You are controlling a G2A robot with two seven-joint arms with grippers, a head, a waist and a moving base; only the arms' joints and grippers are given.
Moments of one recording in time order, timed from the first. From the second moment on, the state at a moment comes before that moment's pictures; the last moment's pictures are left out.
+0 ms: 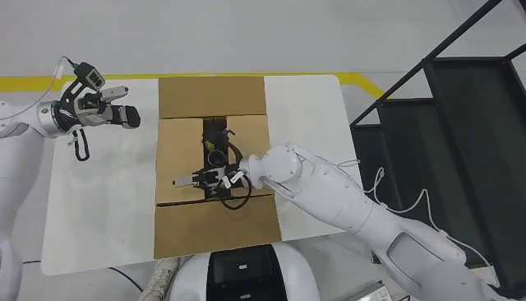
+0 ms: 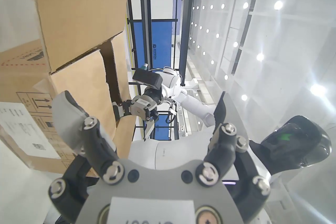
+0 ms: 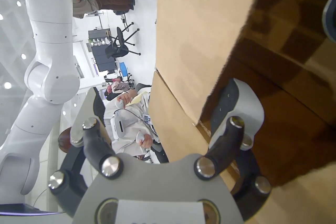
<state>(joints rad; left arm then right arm) 0.57 -0.93 -1.05 -0.75 -0.76 -0.27 -1.54 -0.85 -1.30 0.59 -1.43 0.22 0.07 0.77</state>
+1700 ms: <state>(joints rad) 0.69 -0.93 -1.00 -0.74 -0.65 0.06 -1.34 -1.18 -1.32 0.93 -1.88 -0.05 -0.04 0.75</state>
